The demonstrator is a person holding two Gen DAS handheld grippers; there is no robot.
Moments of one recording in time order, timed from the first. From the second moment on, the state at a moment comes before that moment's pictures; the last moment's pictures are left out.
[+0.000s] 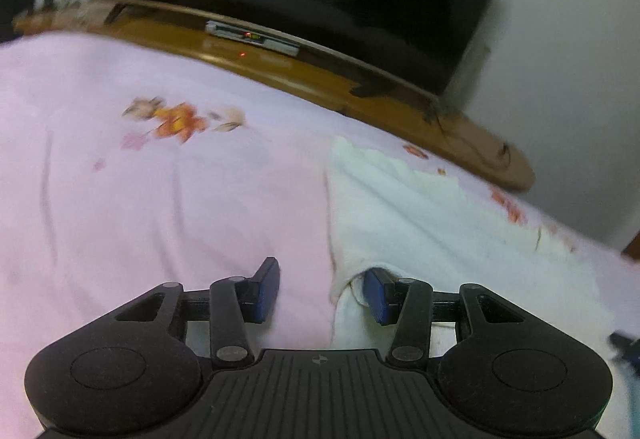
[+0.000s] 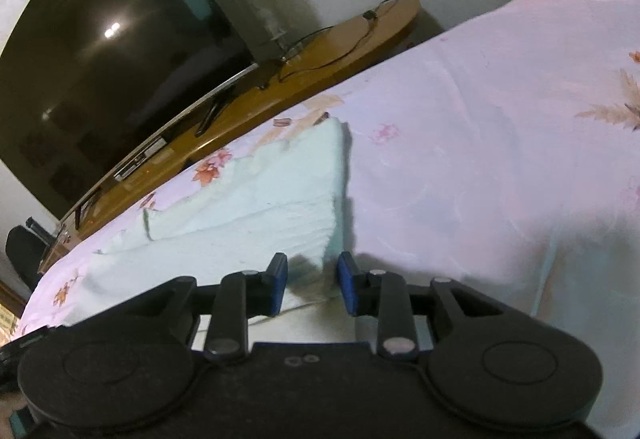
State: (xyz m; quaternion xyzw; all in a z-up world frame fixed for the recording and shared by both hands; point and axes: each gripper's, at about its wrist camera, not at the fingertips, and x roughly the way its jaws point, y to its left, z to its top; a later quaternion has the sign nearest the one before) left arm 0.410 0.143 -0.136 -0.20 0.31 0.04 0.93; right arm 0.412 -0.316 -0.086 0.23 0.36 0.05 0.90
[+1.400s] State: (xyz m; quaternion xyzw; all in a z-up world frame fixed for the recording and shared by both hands) left arm 0.495 0.099 -0.109 -0.07 0.30 -0.03 0.95; right arm 0.443 -0.296 -0.069 0.10 0.34 0.04 0.93
